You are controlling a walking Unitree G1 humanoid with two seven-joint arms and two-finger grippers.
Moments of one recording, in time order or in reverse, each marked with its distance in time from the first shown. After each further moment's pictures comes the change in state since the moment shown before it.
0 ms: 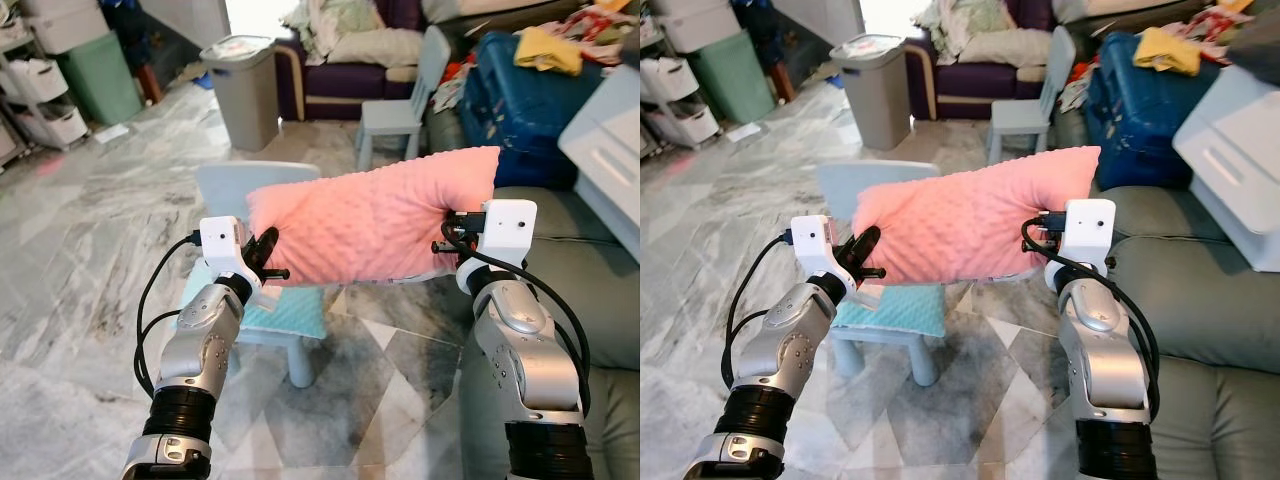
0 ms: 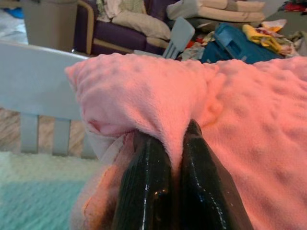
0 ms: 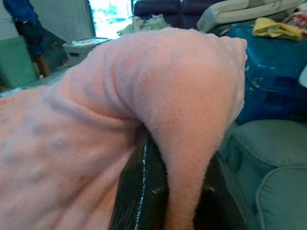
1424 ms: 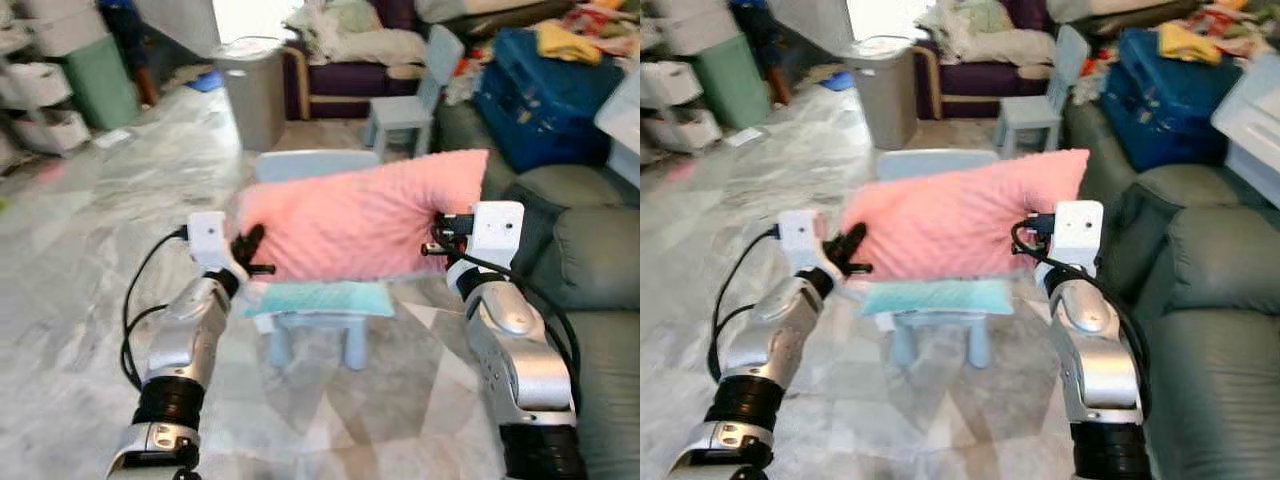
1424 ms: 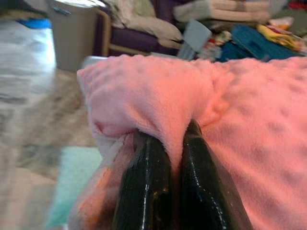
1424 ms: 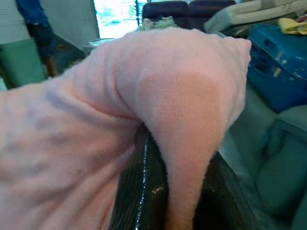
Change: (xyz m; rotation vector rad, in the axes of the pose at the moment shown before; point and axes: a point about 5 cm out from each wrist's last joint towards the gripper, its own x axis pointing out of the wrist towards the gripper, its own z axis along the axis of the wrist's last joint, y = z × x) left arm 0.003 0.014 0.007 0.053 -0.001 0.037; right arm 0.000 0.006 -0.002 0.004 0.008 0.021
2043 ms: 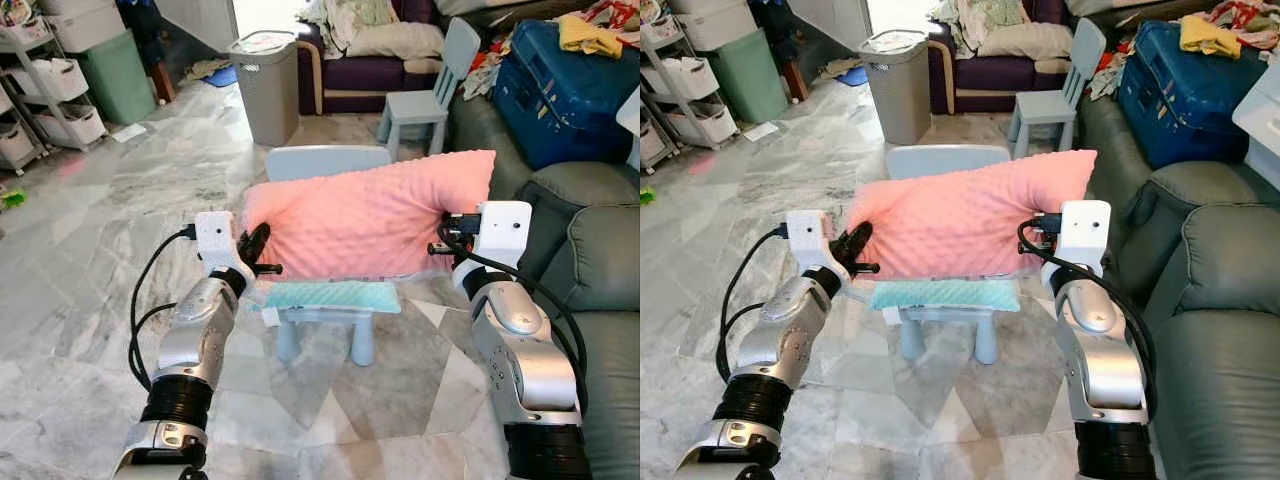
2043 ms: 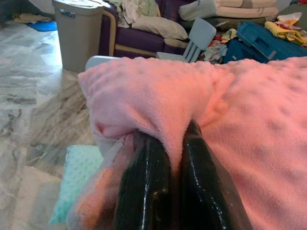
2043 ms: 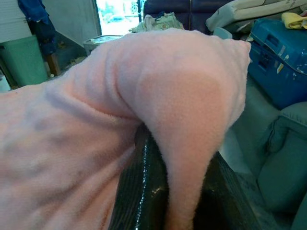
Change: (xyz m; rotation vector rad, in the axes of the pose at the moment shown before) left arm 0.004 -0.009 -0.004 0.014 -0.003 -0.007; right arm 0.000 -0.004 0.000 0.001 0.002 -0.015
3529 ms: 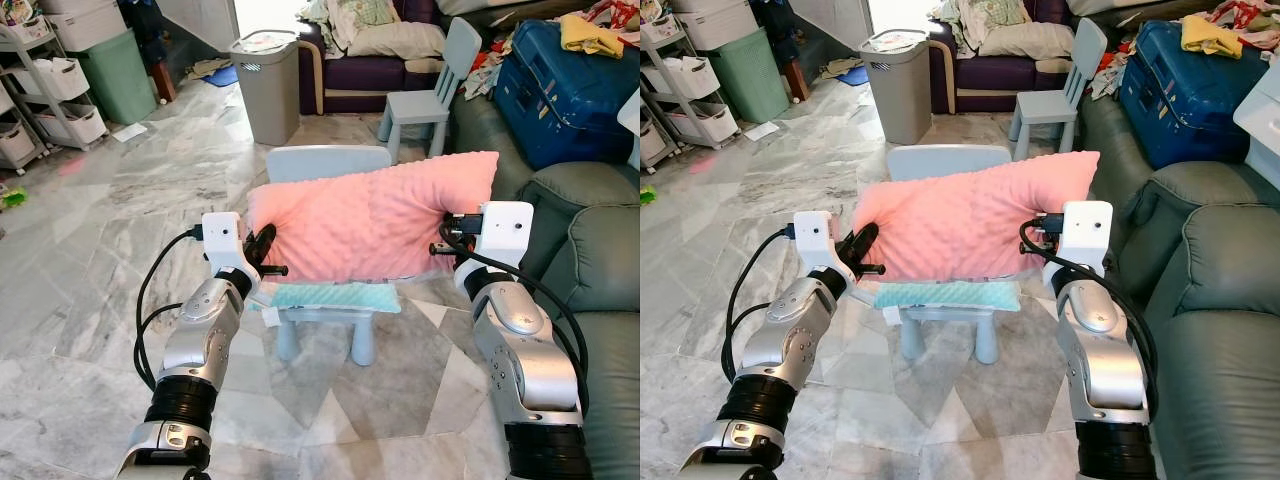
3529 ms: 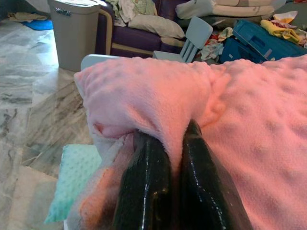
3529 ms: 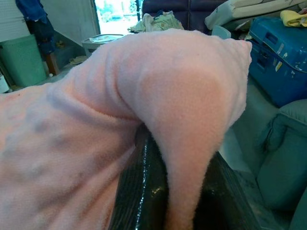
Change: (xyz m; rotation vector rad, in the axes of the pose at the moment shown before) left arm 0.001 -0.003 -0.001 0.002 0.003 -0.008; right arm 0.000 0.000 0.000 0.002 0.003 -0.001
